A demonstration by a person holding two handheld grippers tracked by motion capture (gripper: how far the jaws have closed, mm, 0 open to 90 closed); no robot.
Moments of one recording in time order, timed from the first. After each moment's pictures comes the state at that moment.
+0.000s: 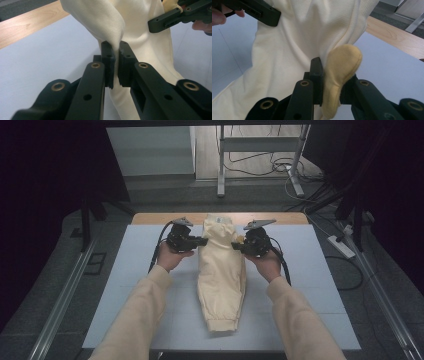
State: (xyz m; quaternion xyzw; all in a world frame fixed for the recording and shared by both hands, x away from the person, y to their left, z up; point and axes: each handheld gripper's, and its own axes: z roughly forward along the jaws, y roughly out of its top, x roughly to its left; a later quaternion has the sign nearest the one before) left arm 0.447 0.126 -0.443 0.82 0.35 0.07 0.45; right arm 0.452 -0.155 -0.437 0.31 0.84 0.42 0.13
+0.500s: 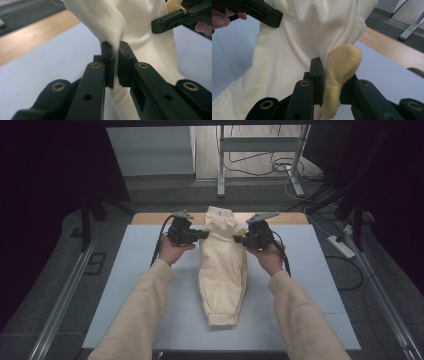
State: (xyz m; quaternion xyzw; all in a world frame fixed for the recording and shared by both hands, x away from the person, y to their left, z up) left arm 0.461 0.124 -0.424 0.81 0.35 0.08 0.46; right arm 0.465 -0.160 -0.418 0.31 0.84 0.43 0.15
